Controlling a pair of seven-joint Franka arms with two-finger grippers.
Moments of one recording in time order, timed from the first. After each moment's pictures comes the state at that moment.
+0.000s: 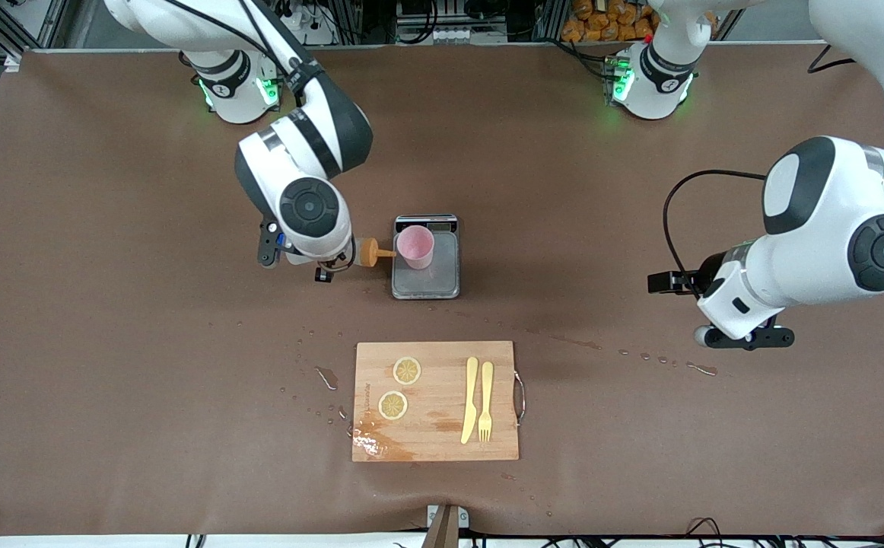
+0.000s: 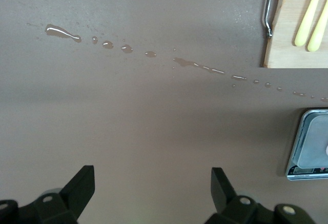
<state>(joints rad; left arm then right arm) 0.06 0.41 -0.33 -1.44 -0.01 1.65 -0.25 0.52 0.45 0.07 -1.56 -0.09 1.69 2.26</state>
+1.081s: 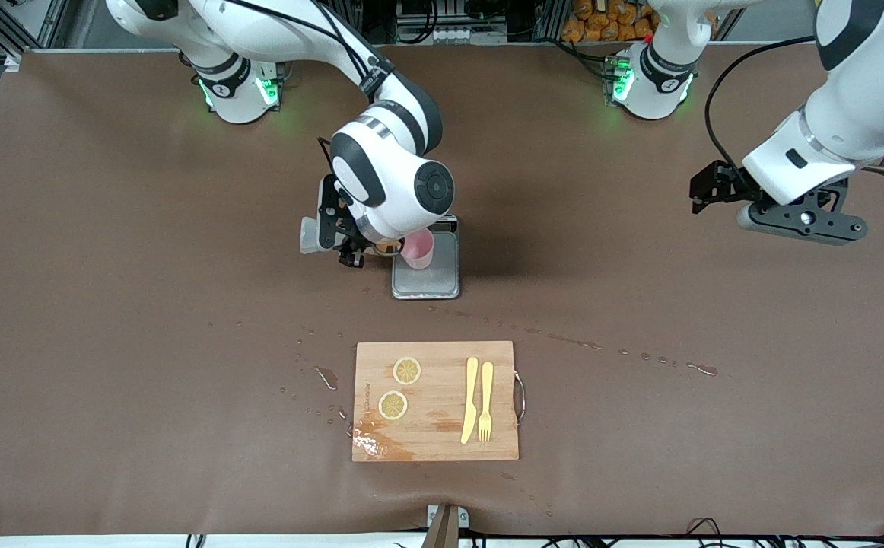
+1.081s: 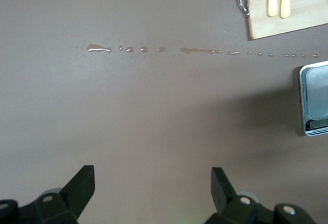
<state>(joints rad) 0.04 0.02 -0.27 -1.64 -0.01 1.62 -0.01 0.69 0.62 0.07 -1.38 -0.33 1.47 2.37</state>
